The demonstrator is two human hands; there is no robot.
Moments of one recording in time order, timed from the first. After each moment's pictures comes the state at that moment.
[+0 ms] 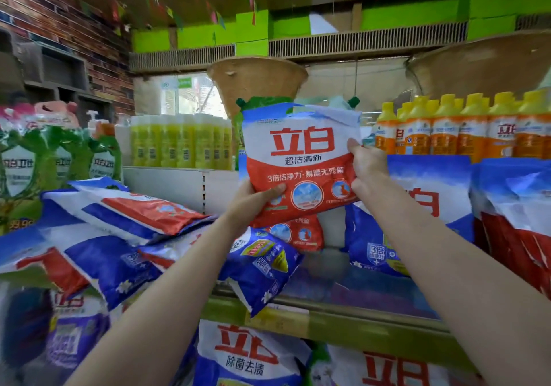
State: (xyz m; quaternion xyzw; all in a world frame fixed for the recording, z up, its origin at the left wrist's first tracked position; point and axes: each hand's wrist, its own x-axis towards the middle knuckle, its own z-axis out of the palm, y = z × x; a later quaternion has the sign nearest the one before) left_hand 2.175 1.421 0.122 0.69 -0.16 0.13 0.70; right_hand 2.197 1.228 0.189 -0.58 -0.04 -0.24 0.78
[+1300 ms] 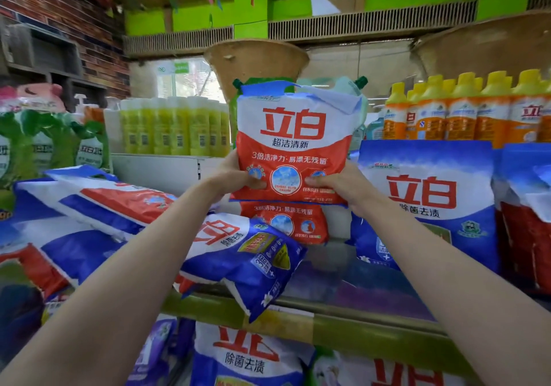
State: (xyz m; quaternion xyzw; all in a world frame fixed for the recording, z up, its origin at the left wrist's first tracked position) left_hand 2.204 1.456 0.153 0.81 -0.11 0.15 0.56; right_hand 2.214 1.238 0.138 -0.73 -0.24 -0.11 0.63
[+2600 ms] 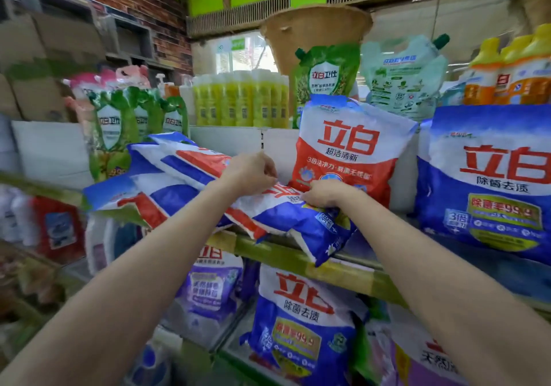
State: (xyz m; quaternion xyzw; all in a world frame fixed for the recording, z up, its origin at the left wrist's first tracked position) left_hand 2.136 1.515 0.114 0.96 -0.02 0.27 0.10; right_hand 2.198 1.361 0.095 -0.98 -0.19 0.01 0.10
